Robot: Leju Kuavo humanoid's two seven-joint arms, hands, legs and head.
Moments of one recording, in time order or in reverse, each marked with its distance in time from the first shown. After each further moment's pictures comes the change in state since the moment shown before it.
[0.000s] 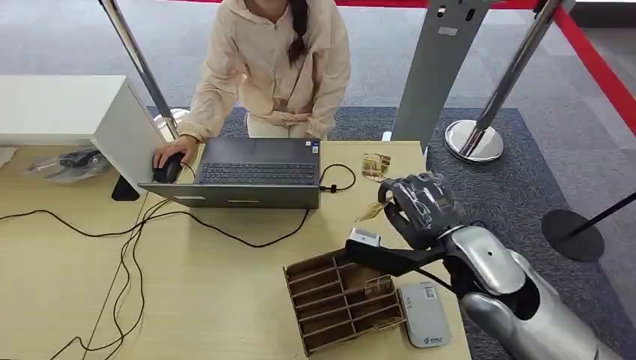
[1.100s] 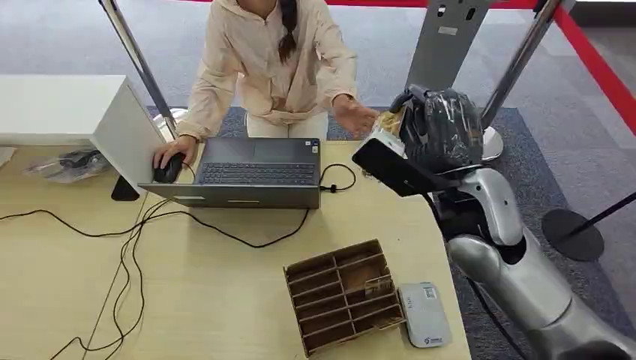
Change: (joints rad) left arm -0.042 -0.028 -0.028 0.000 -0.082 -0.037 0.040; right arm -0.218 0.158 -0.053 0.146 -0.063 -0.366 0.032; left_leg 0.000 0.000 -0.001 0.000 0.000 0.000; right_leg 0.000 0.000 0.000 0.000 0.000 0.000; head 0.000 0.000
